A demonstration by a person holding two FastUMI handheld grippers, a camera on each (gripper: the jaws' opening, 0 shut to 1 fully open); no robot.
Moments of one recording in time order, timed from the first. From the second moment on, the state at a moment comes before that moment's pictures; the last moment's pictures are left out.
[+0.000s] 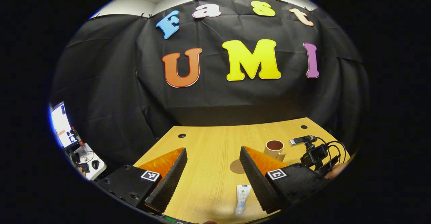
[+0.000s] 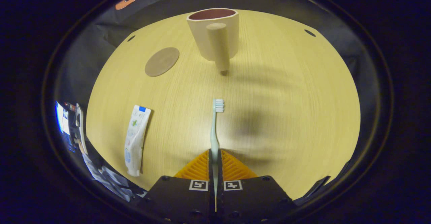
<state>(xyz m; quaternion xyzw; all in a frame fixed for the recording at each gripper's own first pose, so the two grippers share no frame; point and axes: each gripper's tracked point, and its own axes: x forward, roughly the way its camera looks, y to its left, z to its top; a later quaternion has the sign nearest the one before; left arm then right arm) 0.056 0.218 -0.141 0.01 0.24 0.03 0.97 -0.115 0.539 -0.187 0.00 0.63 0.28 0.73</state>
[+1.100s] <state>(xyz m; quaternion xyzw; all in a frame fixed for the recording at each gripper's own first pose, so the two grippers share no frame) -0.026 0.151 -0.318 -0.08 0.60 -0.10 0.79 -0.108 0.520 -0.112 0.03 0.55 0.28 0.79</state>
